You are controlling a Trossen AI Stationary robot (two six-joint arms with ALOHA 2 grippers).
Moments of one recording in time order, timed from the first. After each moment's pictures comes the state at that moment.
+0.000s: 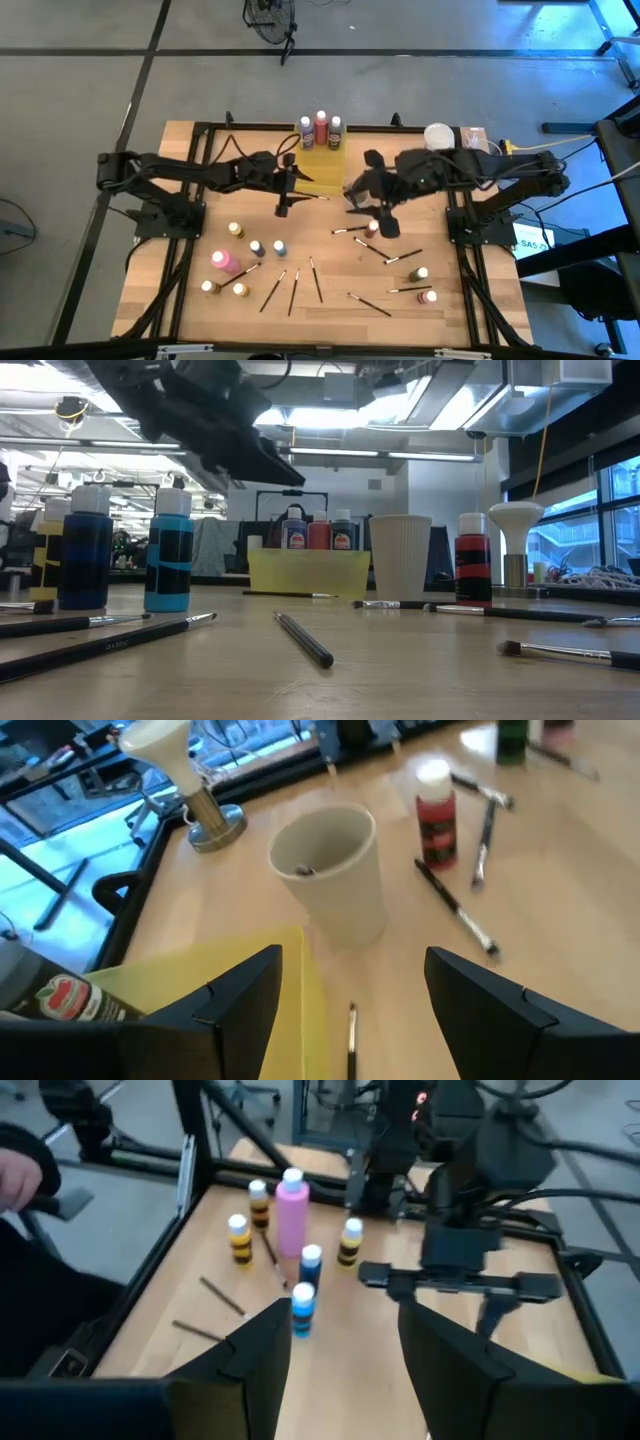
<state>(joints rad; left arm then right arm) 0.23 1.37 0.66 0.30 0.15 0.38 0.18 1.38 1.55 -0.68 0.02 -0.06</state>
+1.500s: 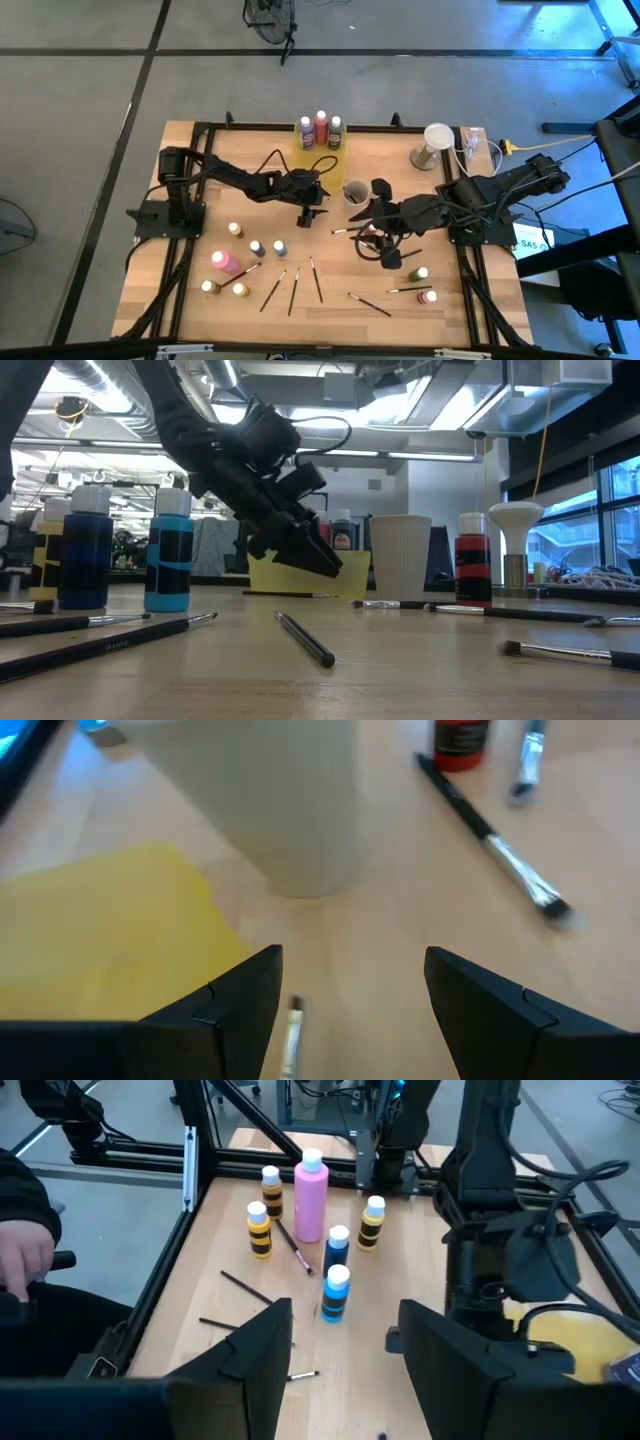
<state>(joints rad) 0.19 1.86 0.83 0.41 0.08 0.35 0.42 1.38 1.46 -0.62 0.29 0.14</state>
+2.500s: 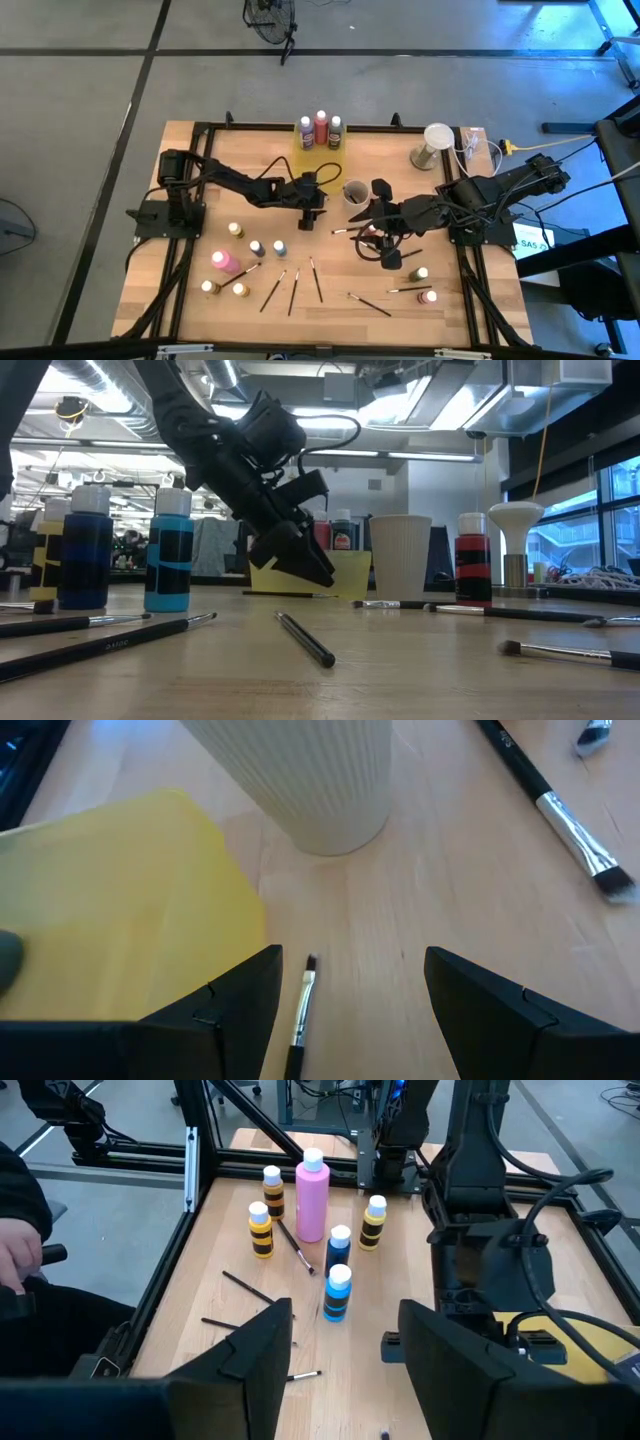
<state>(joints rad) 0.12 1.86 0.86 0.31 -0.12 0.29 0.42 1.38 1.46 -0.62 0.29 0.15</state>
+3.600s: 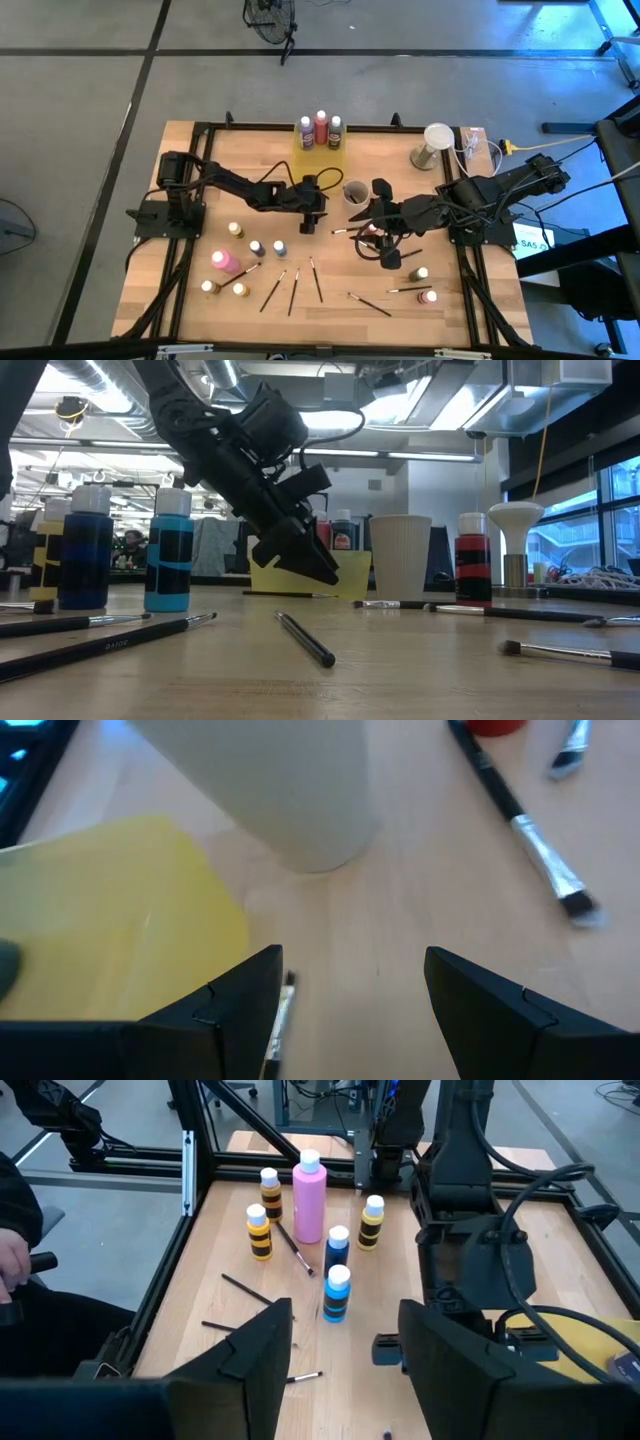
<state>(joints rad) 0.07 1.86 0.87 0.31 -0.17 0.27 0.42 1.38 1.46 -0.62 0.30 0.17</state>
